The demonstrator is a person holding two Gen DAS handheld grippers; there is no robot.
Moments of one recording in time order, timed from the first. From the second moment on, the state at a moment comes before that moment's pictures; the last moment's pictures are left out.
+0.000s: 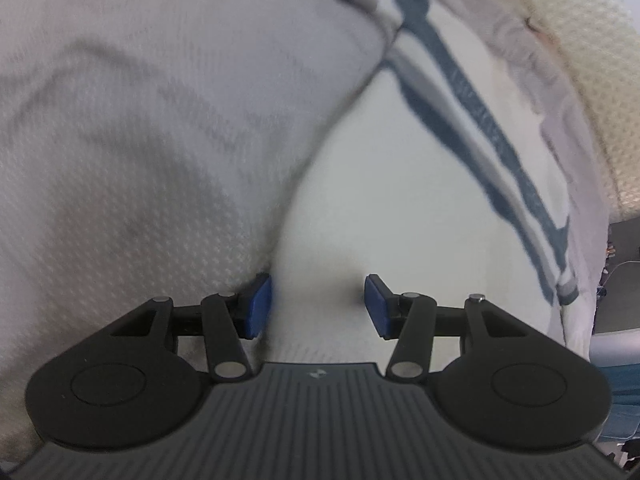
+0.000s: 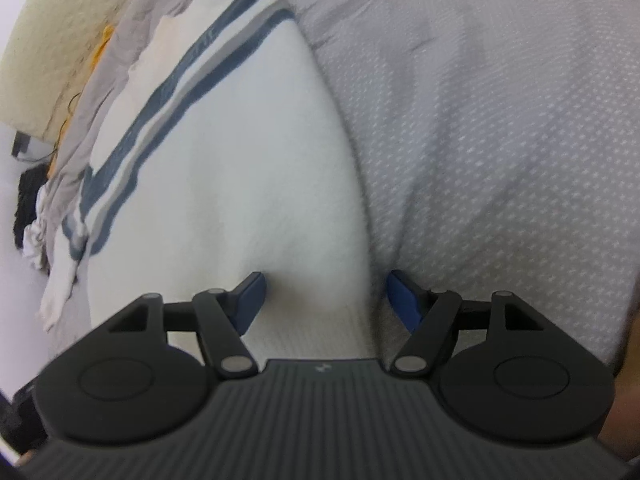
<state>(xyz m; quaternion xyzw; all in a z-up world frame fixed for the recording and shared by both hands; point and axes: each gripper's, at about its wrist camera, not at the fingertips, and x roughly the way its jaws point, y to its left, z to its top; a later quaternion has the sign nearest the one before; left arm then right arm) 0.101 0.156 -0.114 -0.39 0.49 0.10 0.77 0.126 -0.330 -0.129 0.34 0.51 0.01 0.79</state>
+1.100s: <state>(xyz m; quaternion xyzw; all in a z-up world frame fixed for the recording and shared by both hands) 0.052 0.122 -0.073 -0.39 0.48 -0.02 0.78 0.115 -0.361 -0.064 0.32 0.45 0.08 0.83</state>
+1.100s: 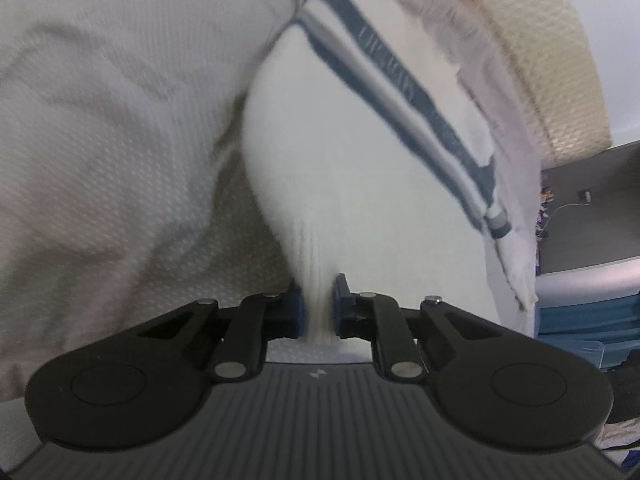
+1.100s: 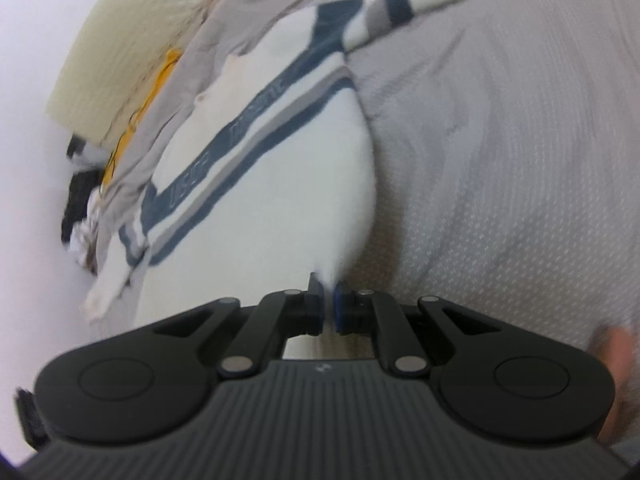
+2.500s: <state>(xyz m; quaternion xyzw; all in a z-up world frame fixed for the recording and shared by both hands) 0.060 0.002 0.054 -0.12 0.33 -0.05 0.93 0.089 -0.288 0.037 0.11 0.25 0.13 0.95</state>
